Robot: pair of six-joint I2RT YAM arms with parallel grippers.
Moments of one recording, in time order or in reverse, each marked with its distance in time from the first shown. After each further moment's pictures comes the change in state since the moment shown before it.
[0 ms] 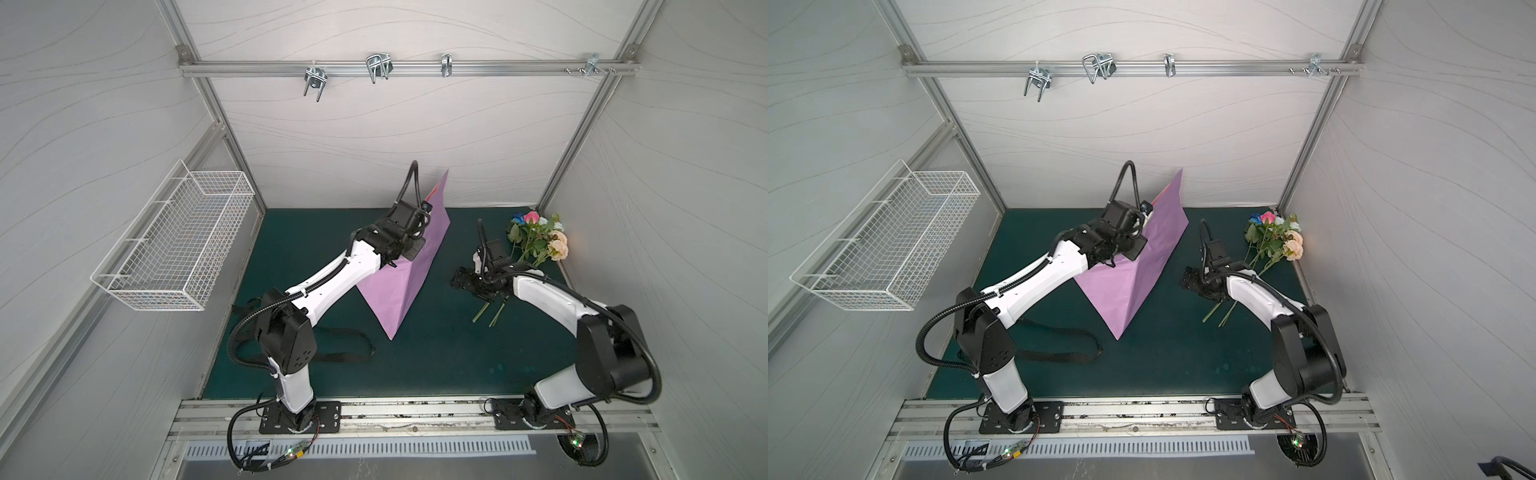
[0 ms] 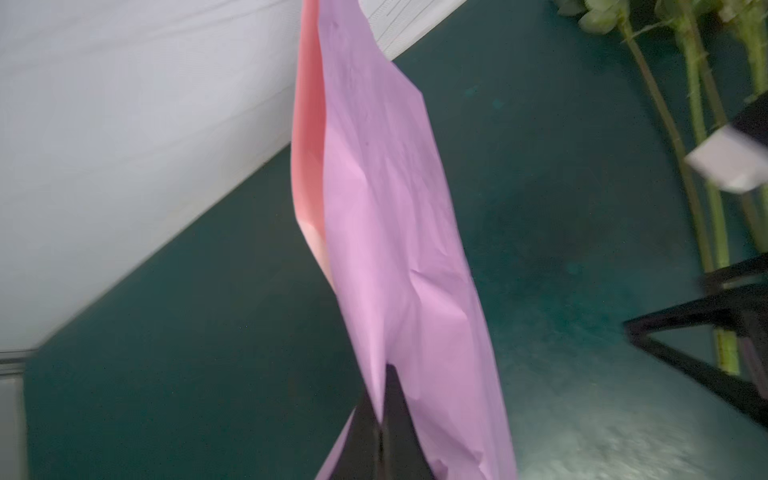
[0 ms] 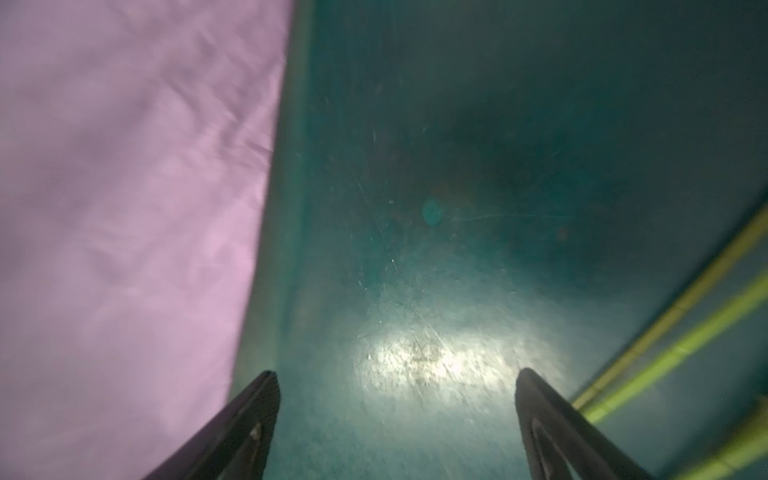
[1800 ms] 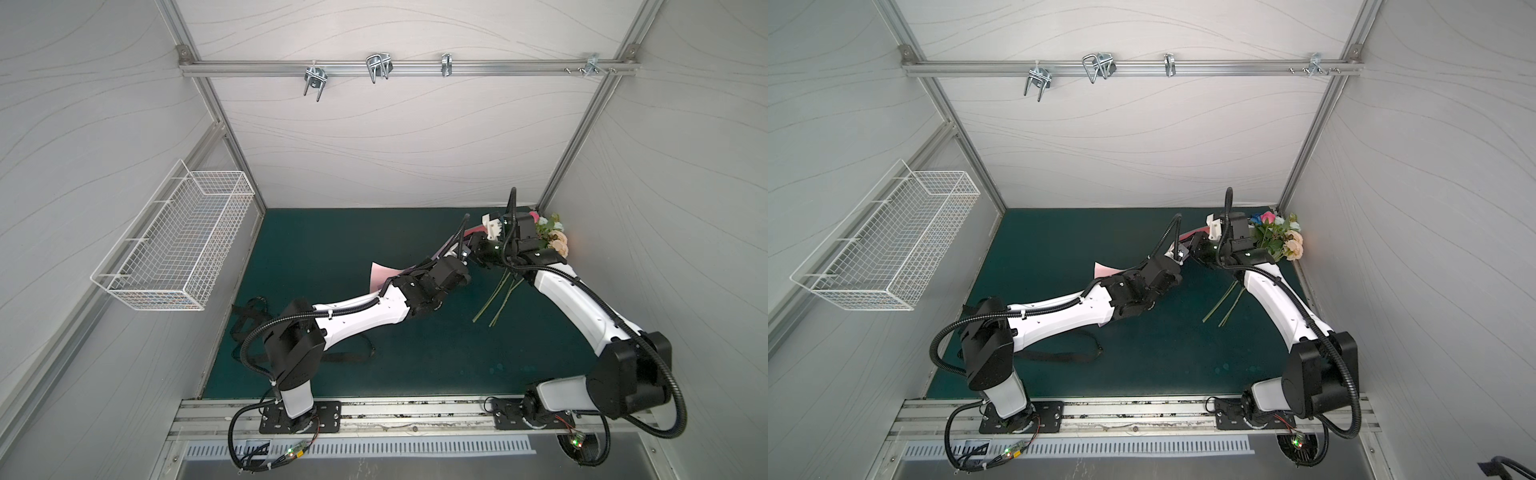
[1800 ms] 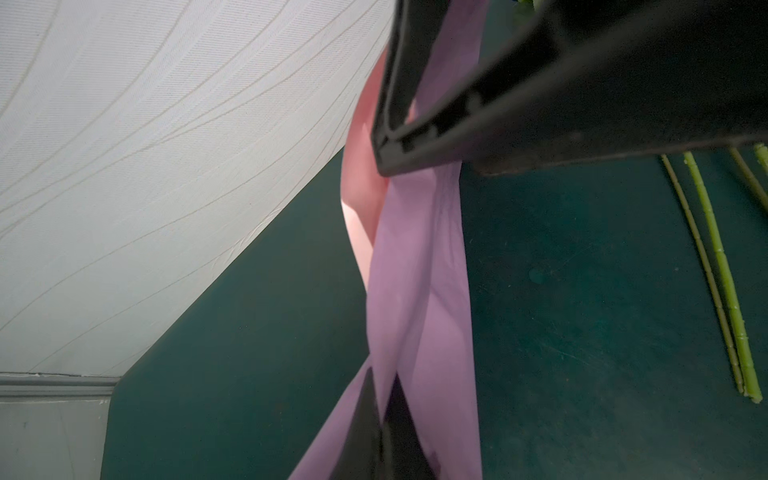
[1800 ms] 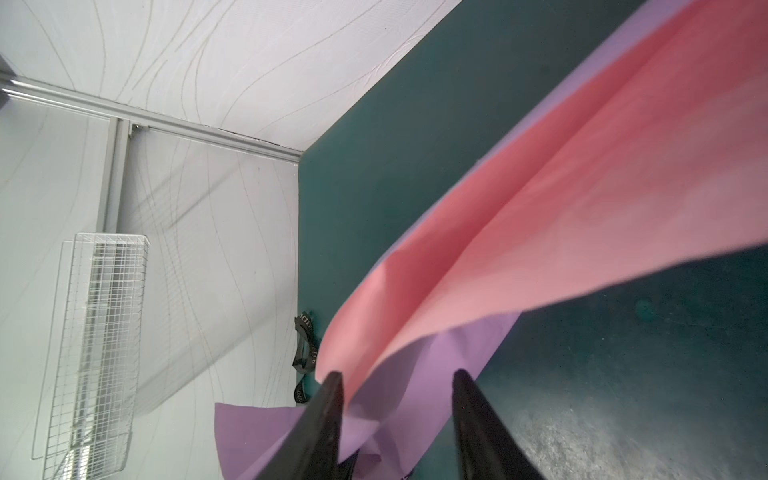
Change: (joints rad) left arm -0.287 -0.051 -0.327 0.390 -0.332 -0.010; right arm -0.069 -0.066 0.177 0.161 -0.336 0.180
